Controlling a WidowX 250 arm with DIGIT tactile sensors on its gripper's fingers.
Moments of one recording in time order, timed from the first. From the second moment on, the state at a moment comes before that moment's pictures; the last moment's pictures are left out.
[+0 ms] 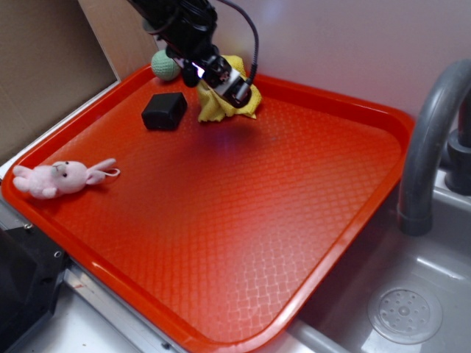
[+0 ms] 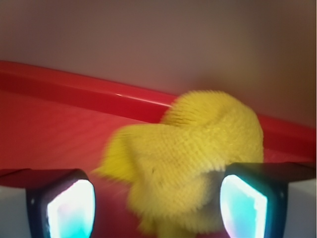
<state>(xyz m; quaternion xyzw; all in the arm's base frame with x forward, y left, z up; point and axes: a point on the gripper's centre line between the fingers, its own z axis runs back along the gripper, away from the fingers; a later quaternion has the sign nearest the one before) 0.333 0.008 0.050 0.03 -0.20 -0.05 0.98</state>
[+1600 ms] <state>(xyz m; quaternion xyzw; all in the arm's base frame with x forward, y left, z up) 0.199 -0.022 0.140 -0.01 -0.10 -0.22 0.97</state>
